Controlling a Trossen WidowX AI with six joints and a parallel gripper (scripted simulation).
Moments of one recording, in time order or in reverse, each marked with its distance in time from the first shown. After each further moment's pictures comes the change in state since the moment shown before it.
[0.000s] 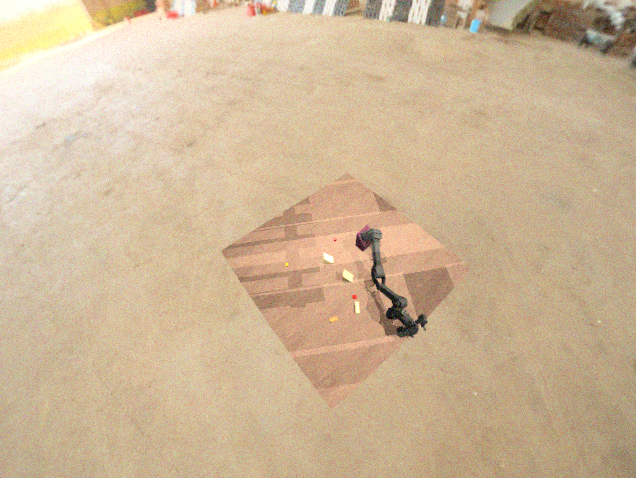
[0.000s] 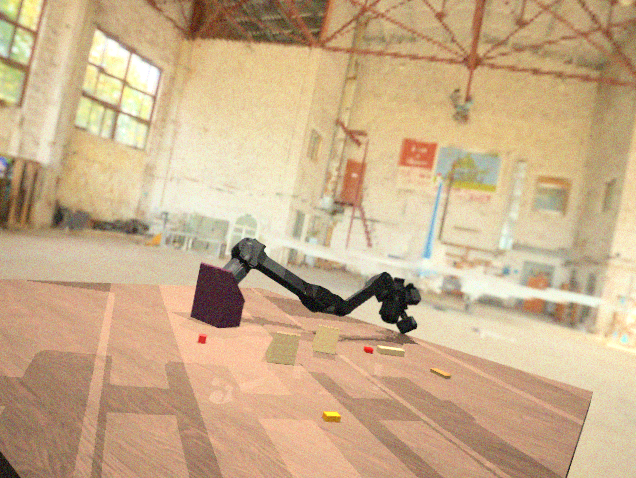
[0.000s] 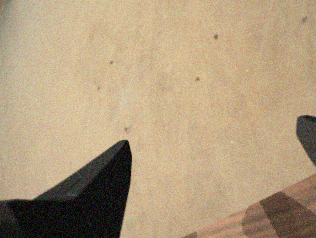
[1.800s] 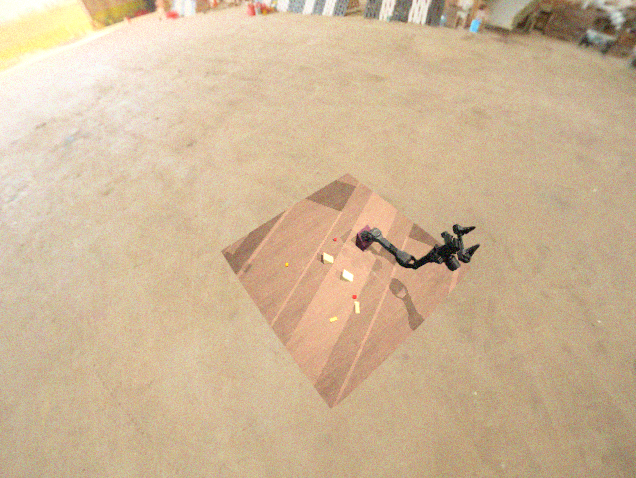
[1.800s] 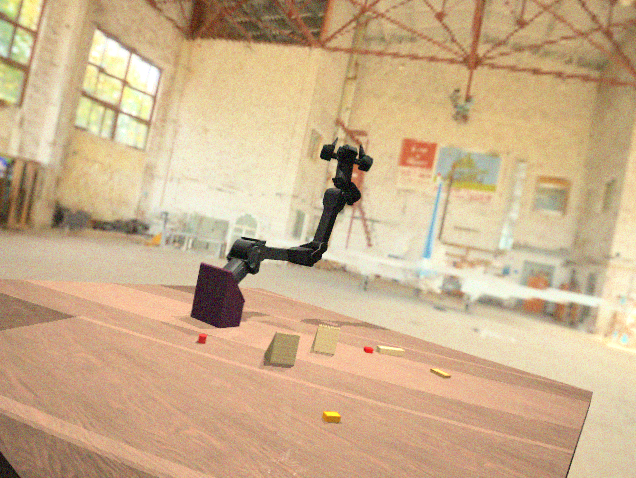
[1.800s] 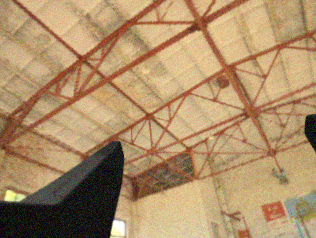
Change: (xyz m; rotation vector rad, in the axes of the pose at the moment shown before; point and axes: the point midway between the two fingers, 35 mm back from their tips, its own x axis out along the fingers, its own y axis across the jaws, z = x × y) arm -0.363 0.507 0.076 -0.434 -1.307 1.143
